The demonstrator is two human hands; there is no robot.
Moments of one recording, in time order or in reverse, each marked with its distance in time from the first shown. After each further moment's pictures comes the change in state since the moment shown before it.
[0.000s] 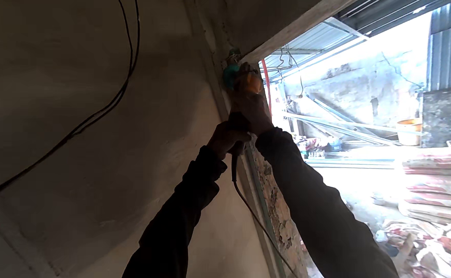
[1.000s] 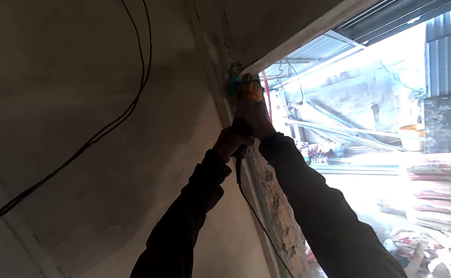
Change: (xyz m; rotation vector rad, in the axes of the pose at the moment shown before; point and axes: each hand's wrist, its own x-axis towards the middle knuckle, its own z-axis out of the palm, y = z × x) left_hand 0.005 0.008 0.007 0.044 0.018 -0.016; right_hand 0.010 0.001 -0.003 0.069 -0.003 -0.004
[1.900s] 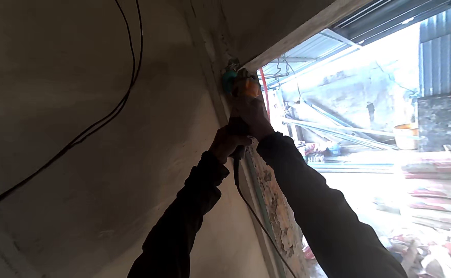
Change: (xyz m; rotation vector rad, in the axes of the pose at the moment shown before) left_hand 0.003 -0.007 -0.003 -0.035 0.001 0.043; right_hand -0.001 -0.001 0.002 -0.051 0.005 -0.006
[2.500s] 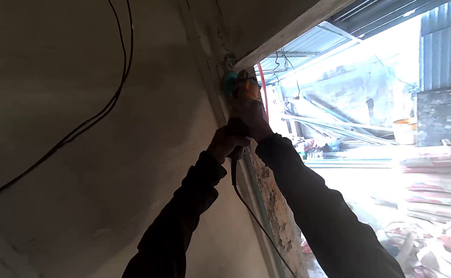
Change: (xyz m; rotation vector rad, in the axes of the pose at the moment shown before) left_hand -0.006 -0.005 0.005 0.040 -0.008 -0.033; right_hand -0.007 0.012 -0.005 0.044 0.012 0.060
